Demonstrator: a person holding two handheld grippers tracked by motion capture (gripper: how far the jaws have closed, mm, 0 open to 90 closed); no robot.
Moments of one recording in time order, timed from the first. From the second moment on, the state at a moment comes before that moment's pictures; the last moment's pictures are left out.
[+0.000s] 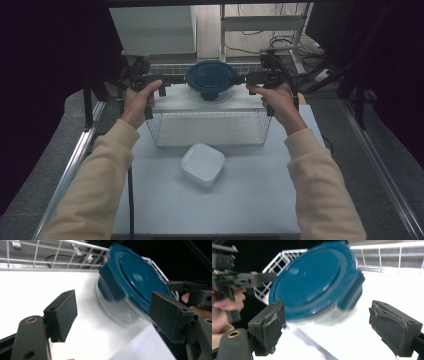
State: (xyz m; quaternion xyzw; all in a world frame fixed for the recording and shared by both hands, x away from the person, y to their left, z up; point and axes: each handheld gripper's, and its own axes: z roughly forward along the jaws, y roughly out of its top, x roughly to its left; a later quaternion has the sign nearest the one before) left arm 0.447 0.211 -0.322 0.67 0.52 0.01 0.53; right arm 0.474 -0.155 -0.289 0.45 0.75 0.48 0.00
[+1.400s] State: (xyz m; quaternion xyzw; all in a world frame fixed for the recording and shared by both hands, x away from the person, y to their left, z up) left arm 0.278 0.213 -0.459 0.79 0.46 0.04 0.41; right arm 0.308 -0.216 -0.428 0.40 0.83 0.38 0.03
